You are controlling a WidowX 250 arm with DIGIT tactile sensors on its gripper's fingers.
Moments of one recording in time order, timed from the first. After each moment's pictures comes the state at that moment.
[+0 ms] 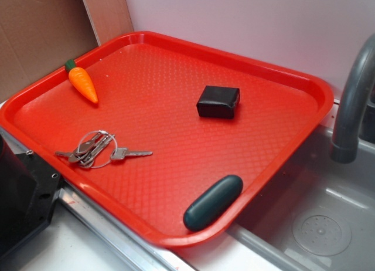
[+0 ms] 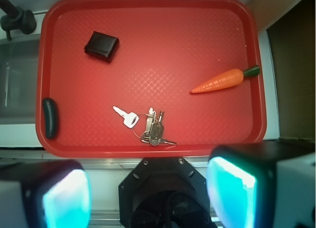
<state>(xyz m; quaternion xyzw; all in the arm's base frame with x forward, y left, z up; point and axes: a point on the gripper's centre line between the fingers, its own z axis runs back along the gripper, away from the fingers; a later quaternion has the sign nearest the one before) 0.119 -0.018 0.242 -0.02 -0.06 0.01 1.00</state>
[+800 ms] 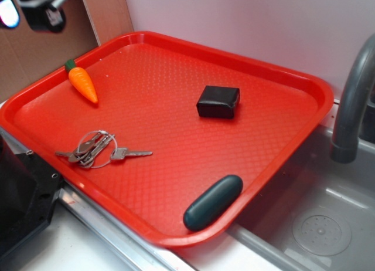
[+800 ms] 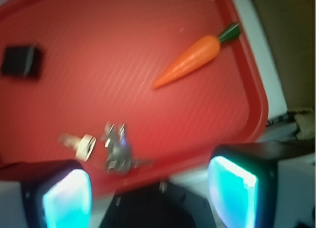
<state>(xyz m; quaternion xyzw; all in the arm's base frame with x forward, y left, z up) 0.146 0.055 0.148 -0.02 -0.03 0.20 0.98</state>
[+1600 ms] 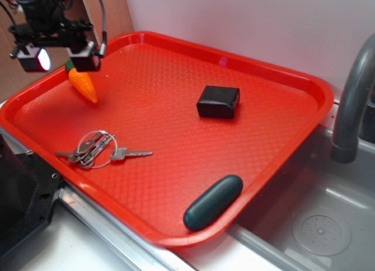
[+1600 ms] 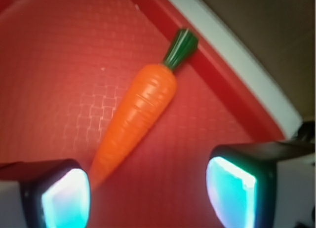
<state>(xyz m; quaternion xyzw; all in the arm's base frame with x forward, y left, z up) 0.190 0.106 0.063 0.05 -0.06 0.36 0.93</state>
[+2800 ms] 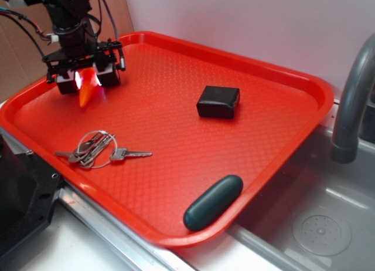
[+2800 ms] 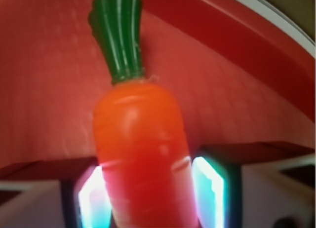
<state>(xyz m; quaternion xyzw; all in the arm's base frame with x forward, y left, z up) 0.204 0.118 0.016 0.05 -0.06 0.47 0.88</state>
